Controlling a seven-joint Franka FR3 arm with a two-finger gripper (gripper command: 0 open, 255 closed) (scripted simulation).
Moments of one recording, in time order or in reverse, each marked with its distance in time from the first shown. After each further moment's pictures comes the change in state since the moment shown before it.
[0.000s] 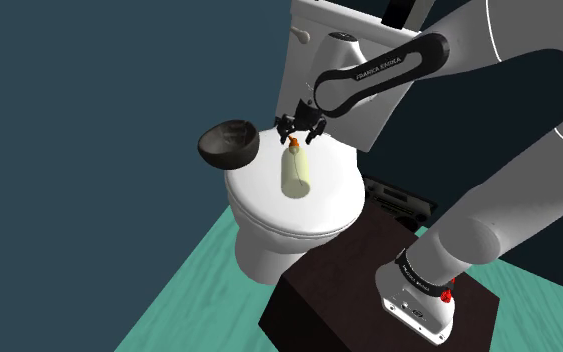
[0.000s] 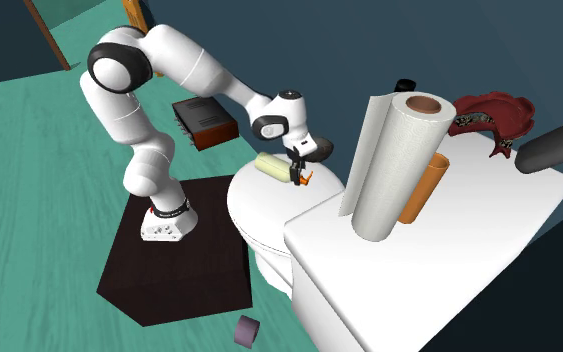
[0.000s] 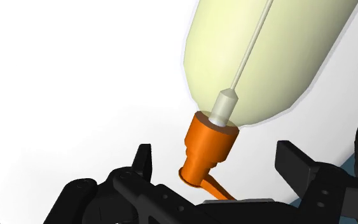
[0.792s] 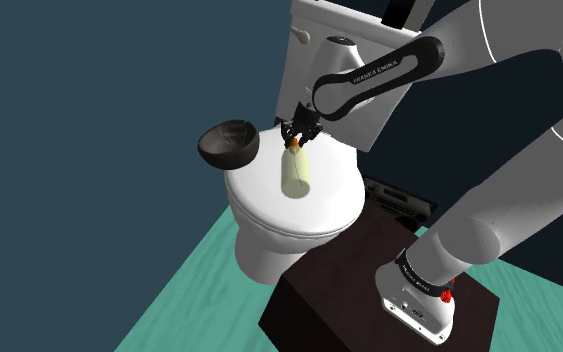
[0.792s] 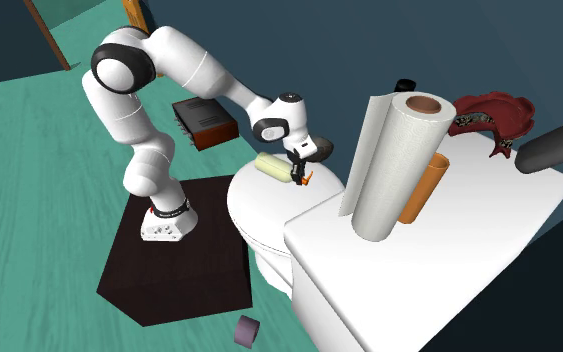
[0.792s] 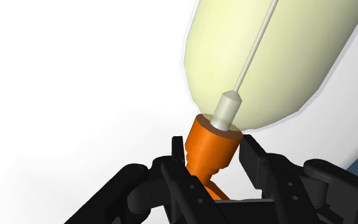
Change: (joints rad) arm -0.001 0.020 0.000 -0.004 -0.005 0.025 0.003
